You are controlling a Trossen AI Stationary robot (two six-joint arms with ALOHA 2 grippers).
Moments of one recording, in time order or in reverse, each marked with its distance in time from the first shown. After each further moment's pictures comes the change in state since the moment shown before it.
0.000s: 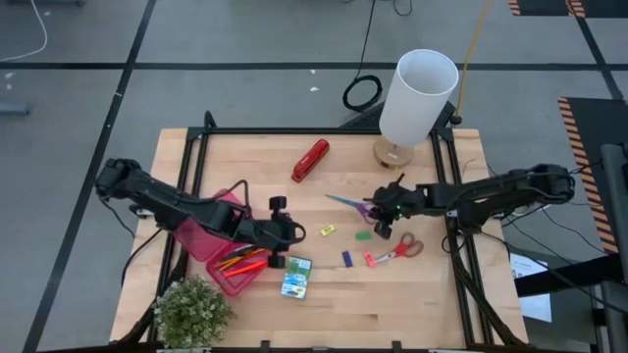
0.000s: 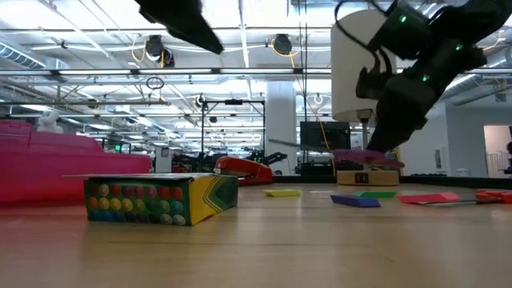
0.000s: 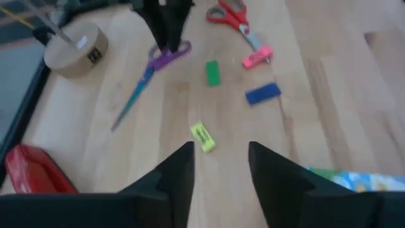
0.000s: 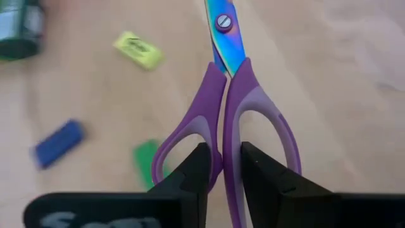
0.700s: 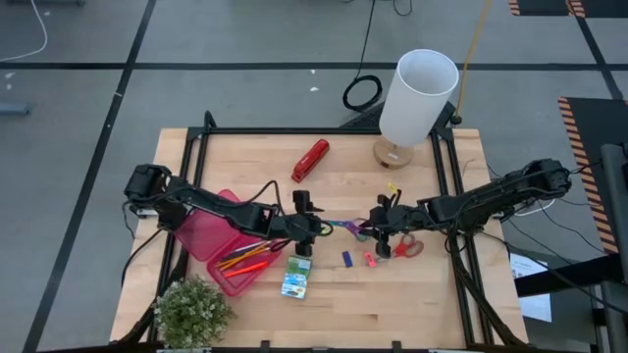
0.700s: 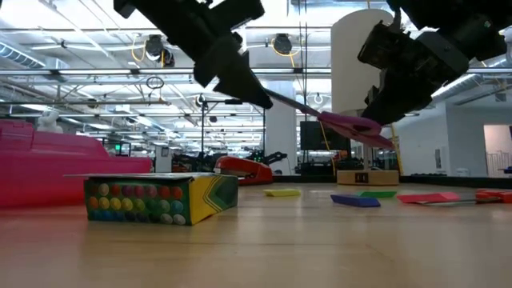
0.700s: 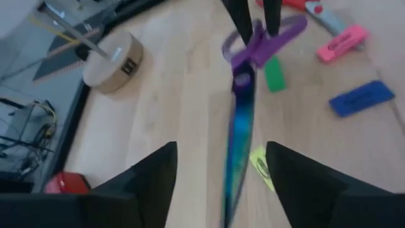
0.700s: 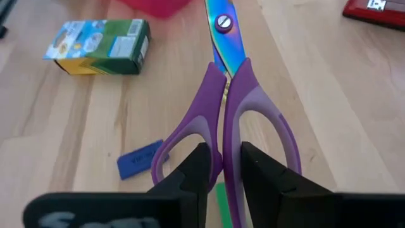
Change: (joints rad) left arm 0.117 0.242 0.000 0.308 -0.088 0.236; right arm 0.216 0.023 0.001 0.224 0.073 -0.096
